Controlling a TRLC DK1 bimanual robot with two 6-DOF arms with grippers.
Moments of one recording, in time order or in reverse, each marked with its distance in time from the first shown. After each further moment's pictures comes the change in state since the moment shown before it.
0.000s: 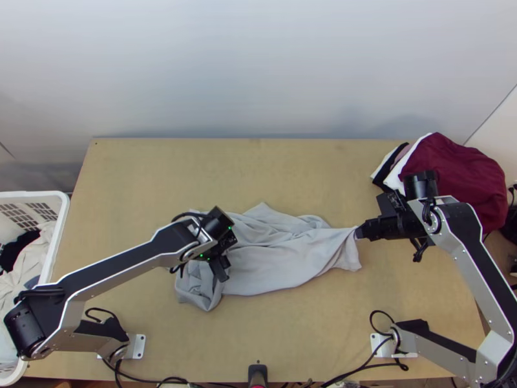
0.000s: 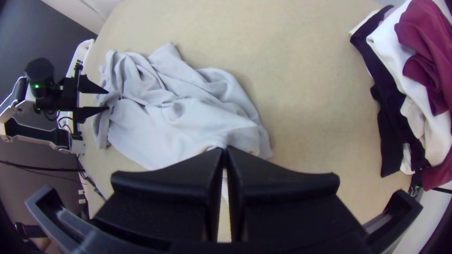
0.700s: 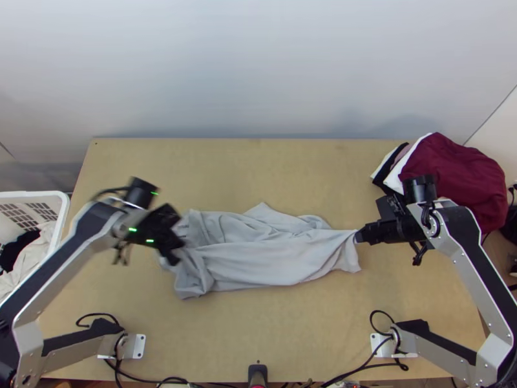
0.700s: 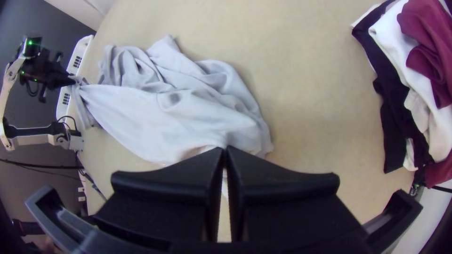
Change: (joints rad) left arm 0.517 -0.261 0.014 -0.344 0.393 0.241; right arm 0.000 -0.016 -0.041 0.005 0.000 -0.010
